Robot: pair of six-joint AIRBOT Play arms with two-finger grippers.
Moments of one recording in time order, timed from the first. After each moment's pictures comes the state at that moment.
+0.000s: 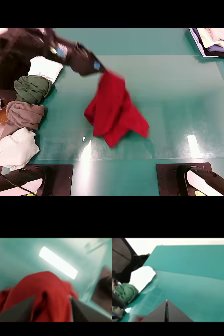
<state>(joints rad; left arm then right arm) -0.35 -1.31 1.70 0.86 -1.34 -1.20 -0.14 -1.05 1.85 -0.81 1.30 1.48</state>
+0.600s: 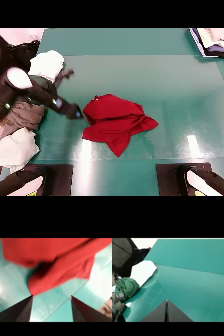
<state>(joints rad) -0.20 -1.12 0.98 0.97 -1.39 -1.23 -0.14 -1.04 1.85 -0.81 1.34 1.48</state>
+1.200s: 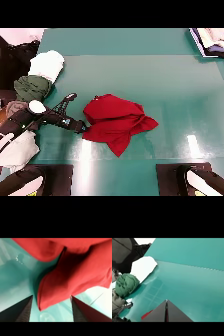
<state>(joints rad) -0.21 -1.12 0.65 0.84 -1.06 -1.09 -0.14 -1.04 1.85 -0.81 1.38 1.48</state>
